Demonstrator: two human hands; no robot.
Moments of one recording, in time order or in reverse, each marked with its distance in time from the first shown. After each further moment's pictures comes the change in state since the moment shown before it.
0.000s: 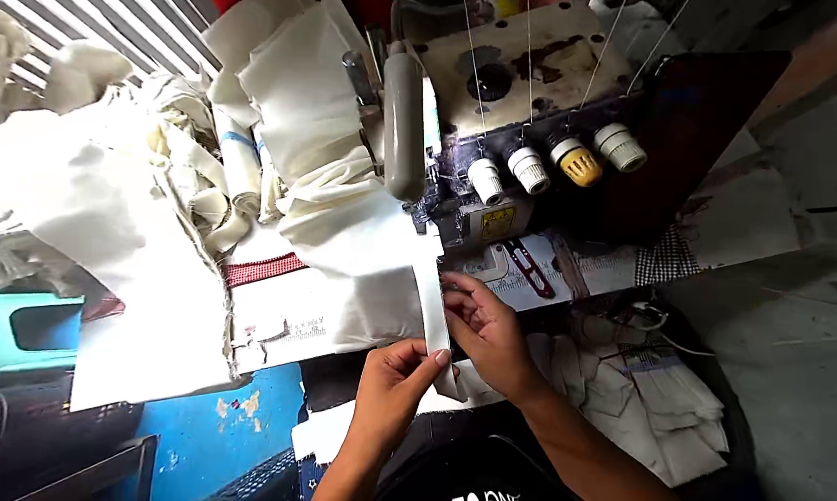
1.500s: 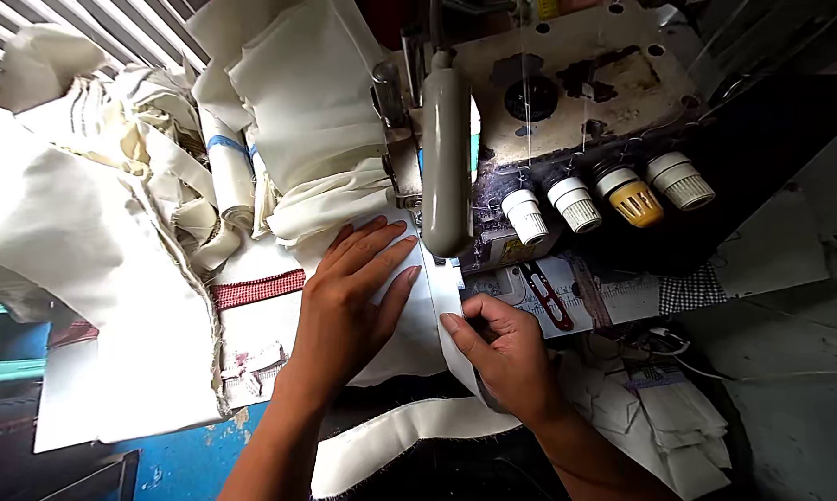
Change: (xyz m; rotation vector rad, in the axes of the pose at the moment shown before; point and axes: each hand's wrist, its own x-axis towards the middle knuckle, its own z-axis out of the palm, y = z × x) left_hand 0.109 0.079 -0.052 1.146 0.068 0.767; right_hand 0.029 -0.024 0.005 -0.136 0.121 -0.080
